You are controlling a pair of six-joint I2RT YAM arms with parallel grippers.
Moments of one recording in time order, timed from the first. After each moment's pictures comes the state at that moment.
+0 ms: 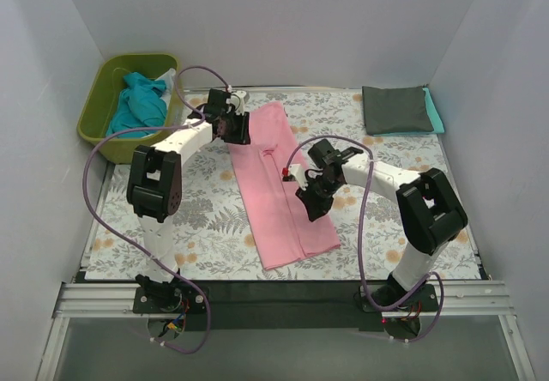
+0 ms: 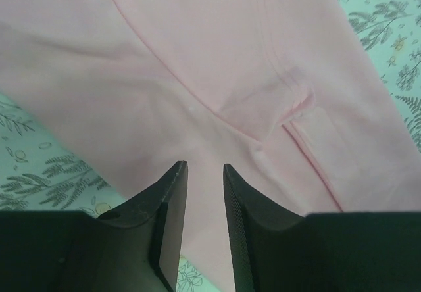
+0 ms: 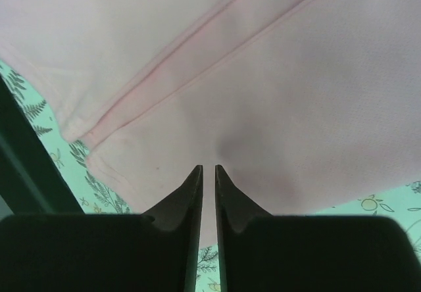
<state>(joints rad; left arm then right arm) -0.29 2.05 1.58 -0.36 0.27 -0.09 0.61 1.71 1.12 -0.77 -0.53 -0.50</state>
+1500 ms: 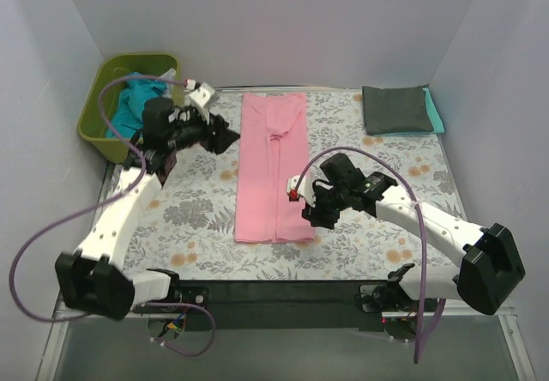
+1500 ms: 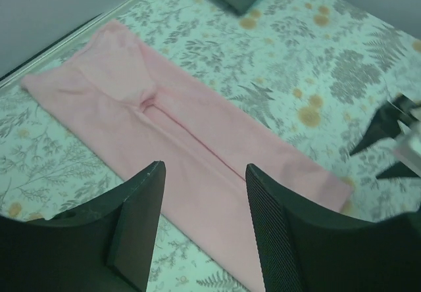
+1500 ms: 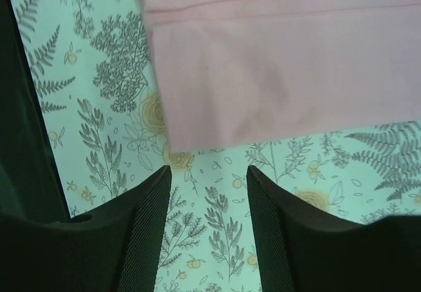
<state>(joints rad) -0.21 1.40 1.26 -0.21 0.62 0.07 0.73 1.28 0.96 -0.66 -0.42 -0.61</state>
